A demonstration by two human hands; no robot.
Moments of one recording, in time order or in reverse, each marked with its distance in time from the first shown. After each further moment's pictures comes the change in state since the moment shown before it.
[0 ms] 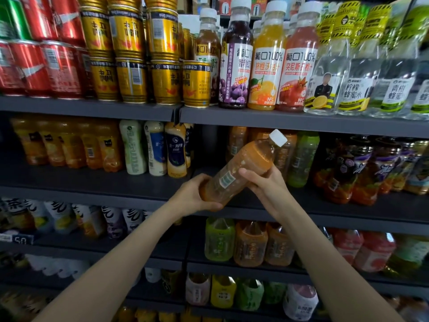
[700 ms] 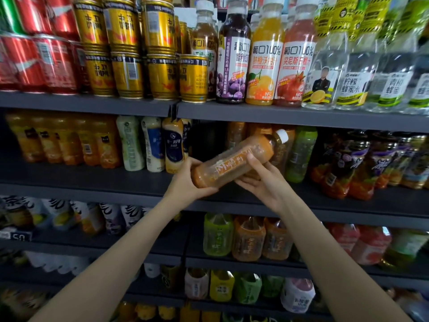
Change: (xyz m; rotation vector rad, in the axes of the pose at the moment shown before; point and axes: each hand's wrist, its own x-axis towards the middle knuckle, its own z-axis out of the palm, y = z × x) left_hand -0.010 0.016 -0.005 -0.091 0.259 0.029; right_hand 0.008 0.002 -0.009 0.245 0.046 0.226
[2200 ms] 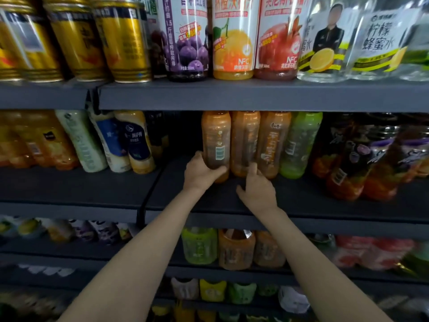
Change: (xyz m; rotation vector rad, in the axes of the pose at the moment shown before) left_hand 0.118 -0.025 0.129 0.114 0.065 -0.266; right_hand 0.103 0.046 -0.098 -1.633 0.273 -0.205
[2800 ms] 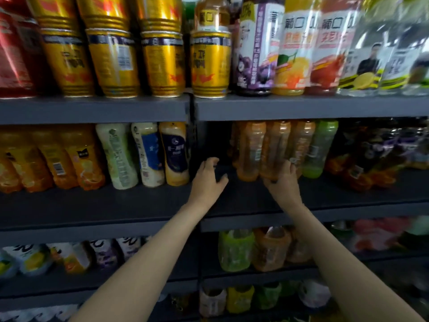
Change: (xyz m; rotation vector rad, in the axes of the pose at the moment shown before) left_hand 0.001 -0.066 -0.094 0.030 -0.124 0.361; right_hand -0.011 -0.066 0.011 0.241 0.335 0.224
